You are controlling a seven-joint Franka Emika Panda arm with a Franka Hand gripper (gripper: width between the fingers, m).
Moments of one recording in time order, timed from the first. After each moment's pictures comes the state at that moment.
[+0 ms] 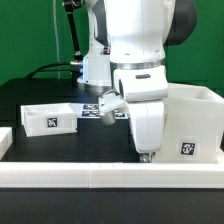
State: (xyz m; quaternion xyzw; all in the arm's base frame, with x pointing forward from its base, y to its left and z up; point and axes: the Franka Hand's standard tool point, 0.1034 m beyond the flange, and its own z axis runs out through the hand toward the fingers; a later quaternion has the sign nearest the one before) arm 0.569 0.027 0.006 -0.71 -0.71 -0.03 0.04
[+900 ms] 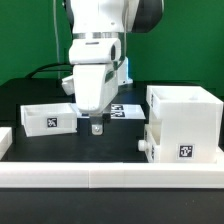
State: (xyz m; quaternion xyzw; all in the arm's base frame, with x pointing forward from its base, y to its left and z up) arm 0.514 -0.034 0.041 -0.77 -0.63 -0.06 -0.02
